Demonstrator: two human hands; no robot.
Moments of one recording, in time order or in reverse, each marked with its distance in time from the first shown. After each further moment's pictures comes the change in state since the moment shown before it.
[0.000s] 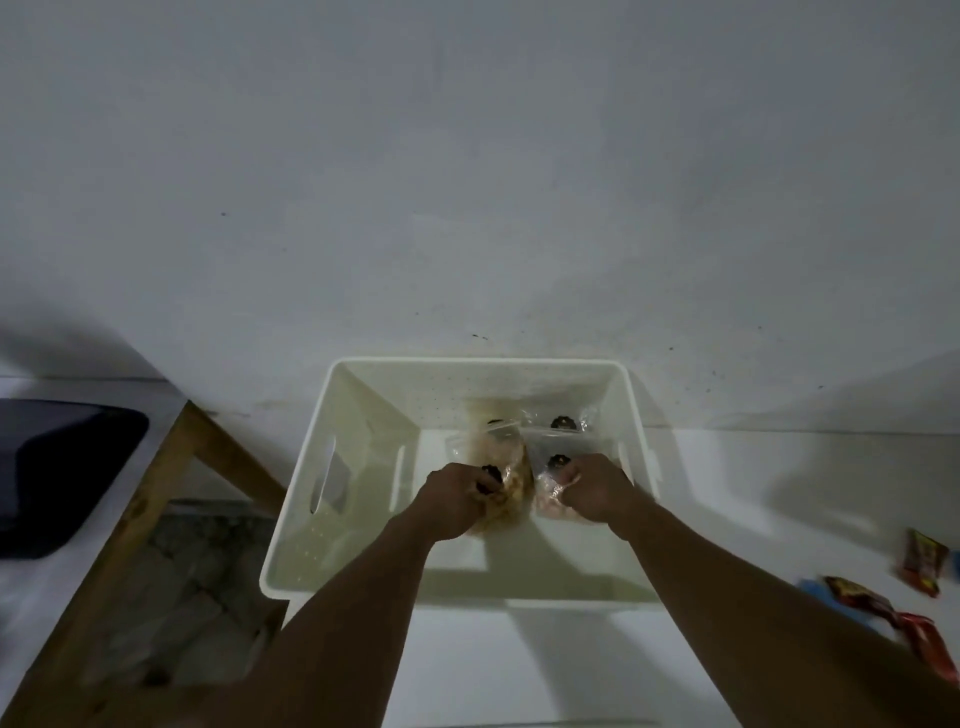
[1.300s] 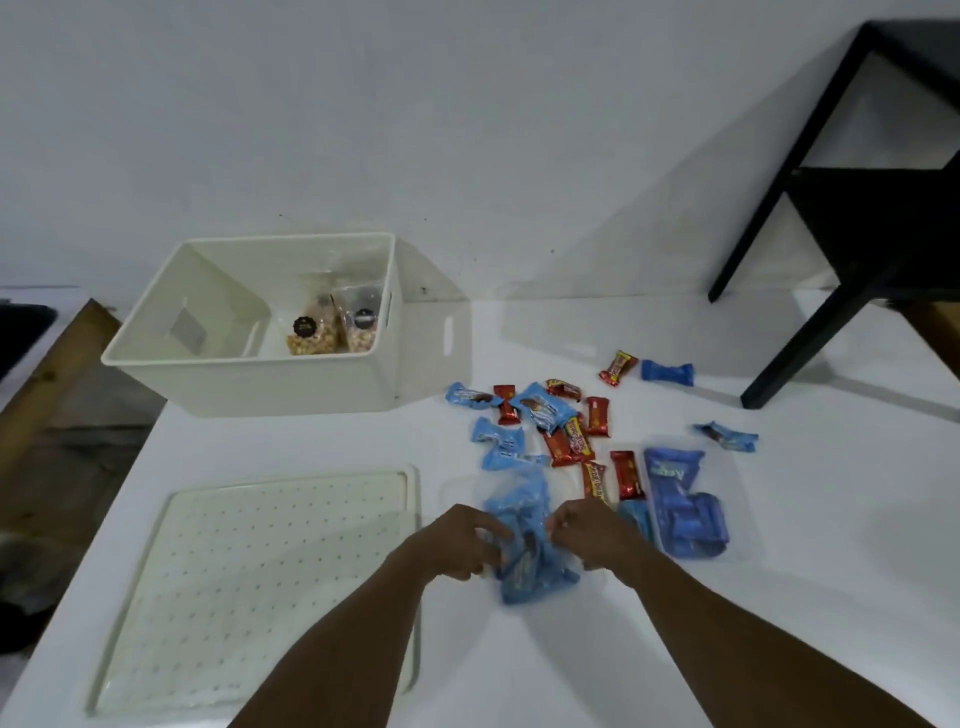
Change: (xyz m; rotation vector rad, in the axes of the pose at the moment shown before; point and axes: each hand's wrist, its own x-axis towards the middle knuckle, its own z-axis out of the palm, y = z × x) left_hand -0.239 0.196 0.335 -0.278 -0.348 -0.207; right_hand -0.293 0.368 -0.045 0.241 -0.085 0.119
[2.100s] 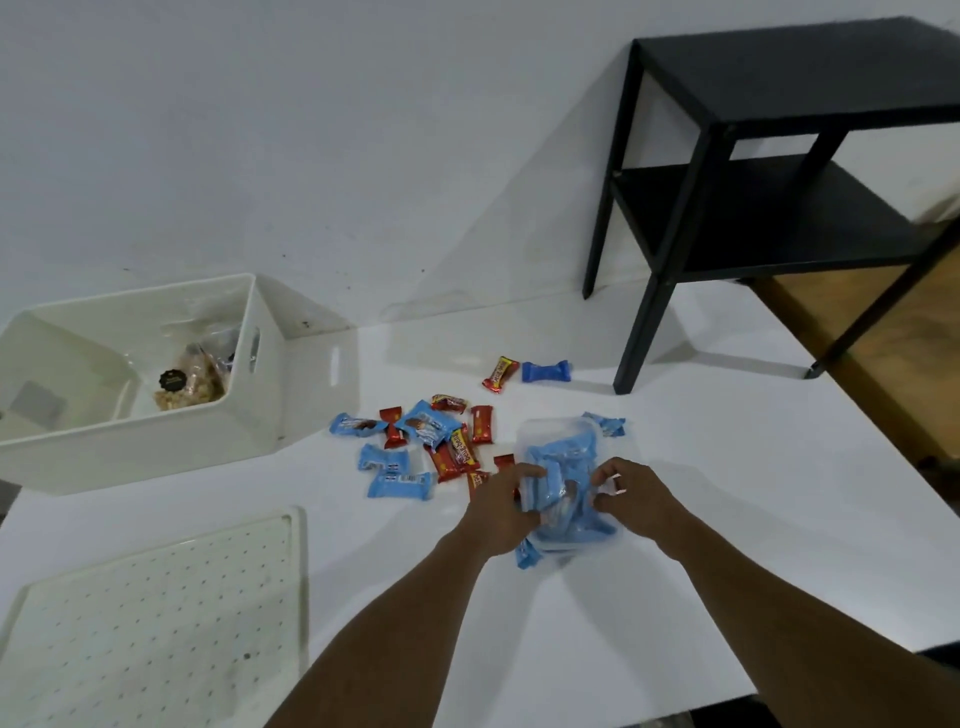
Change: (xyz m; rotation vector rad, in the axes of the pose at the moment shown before) left_hand 0.065 0.137 0.144 0.219 0.169 0.457; right_hand -0.033 0.113 -0.167 0.134 0.289 -0.014
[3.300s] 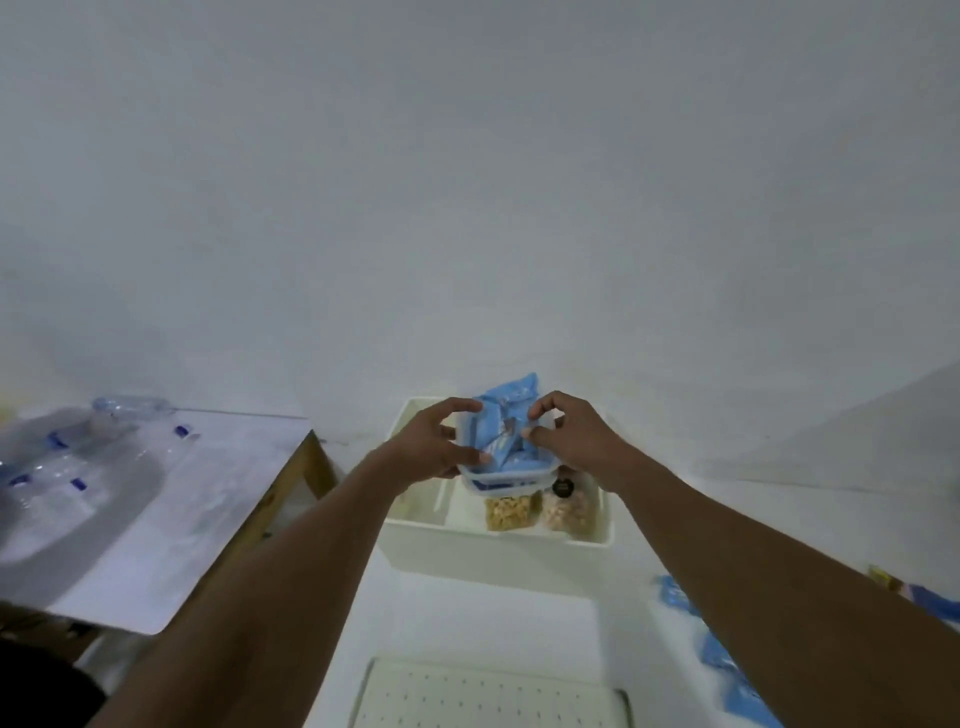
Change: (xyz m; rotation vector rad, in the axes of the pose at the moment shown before) left_hand -0.152 -0.130 -0.558 -0.326 0.402 -0.180; right_hand 0.015 -0.520 0.303 0.142 -0.261 -0.575
